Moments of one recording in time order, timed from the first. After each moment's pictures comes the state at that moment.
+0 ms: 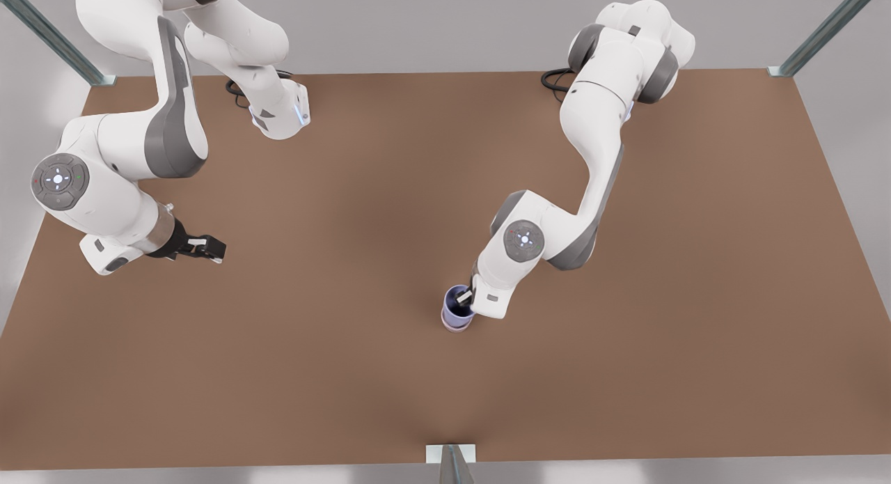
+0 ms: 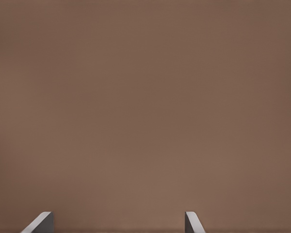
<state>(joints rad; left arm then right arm) -0.59 0.80 0.01 -1.09 -0.17 2.02 -1.07 -0.06 0.20 0.16 -1.51 -0.04 1.66 0.18</state>
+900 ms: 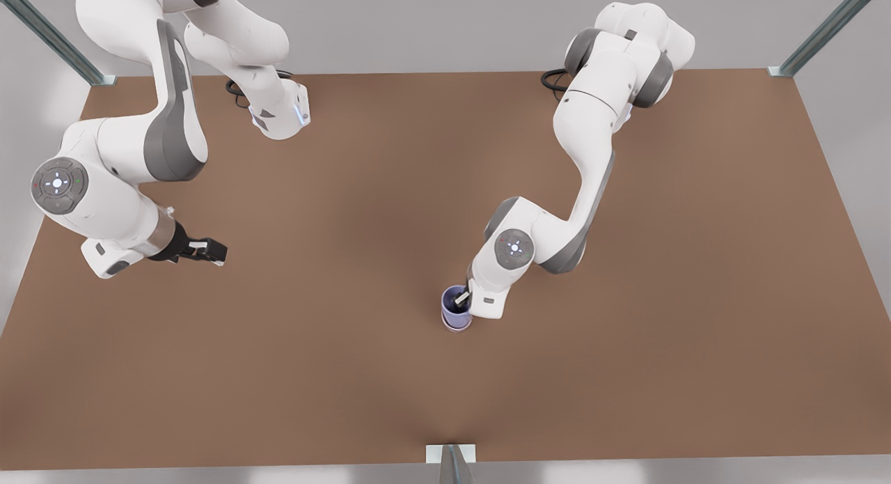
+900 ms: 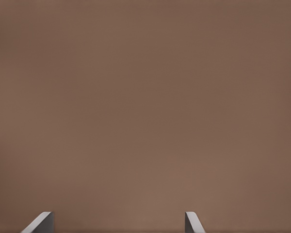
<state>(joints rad) -0.60 0.83 0.01 -1.12 -0.18 2.03 -1.16 -0.06 0.22 0.16 -1.50 -0.03 1.67 0.18</state>
